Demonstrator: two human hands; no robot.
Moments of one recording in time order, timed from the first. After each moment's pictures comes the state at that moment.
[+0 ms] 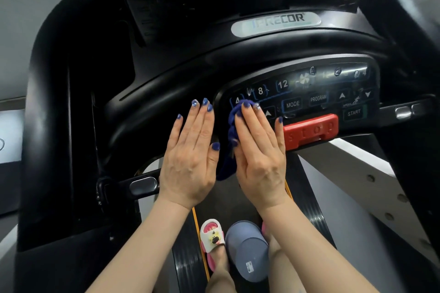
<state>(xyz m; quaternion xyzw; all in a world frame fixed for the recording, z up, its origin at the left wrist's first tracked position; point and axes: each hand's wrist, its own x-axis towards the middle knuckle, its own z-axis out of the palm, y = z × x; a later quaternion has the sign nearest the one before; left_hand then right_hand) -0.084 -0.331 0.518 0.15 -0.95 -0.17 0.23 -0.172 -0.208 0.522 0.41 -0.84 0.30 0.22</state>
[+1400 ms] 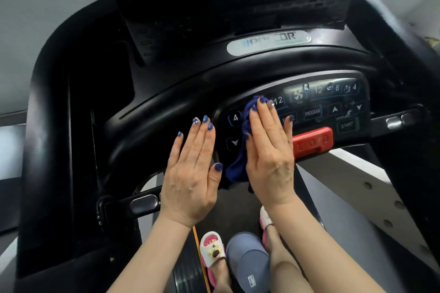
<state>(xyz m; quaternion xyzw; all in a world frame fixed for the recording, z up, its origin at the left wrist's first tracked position) -0.083 -0.330 0.521 0.13 -0.95 -0.18 0.22 -0.197 -0.214 0.537 0.36 -0.85 0.29 0.23</state>
